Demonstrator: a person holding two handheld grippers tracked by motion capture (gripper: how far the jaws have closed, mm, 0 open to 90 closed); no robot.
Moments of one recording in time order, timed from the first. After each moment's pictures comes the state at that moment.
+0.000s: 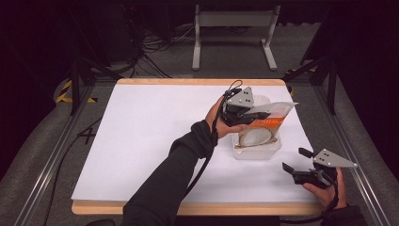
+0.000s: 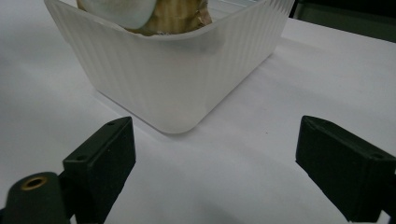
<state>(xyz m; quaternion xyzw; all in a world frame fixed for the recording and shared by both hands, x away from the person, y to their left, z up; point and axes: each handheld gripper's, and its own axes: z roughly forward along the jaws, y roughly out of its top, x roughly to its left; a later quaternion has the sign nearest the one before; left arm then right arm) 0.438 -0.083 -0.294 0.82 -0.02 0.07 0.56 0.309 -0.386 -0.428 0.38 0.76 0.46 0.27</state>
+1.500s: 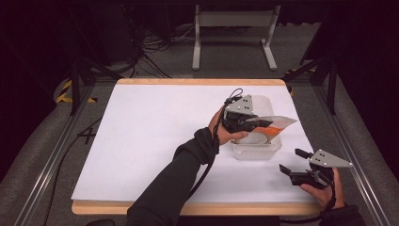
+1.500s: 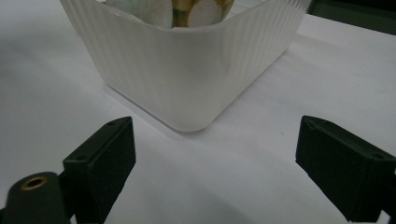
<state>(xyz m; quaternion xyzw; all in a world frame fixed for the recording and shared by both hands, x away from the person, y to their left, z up) 0.438 -0.092 -0.322 0.81 -0.03 0.04 0.59 0.310 -0.379 -0.430 0.37 0.77 0.45 0.26</state>
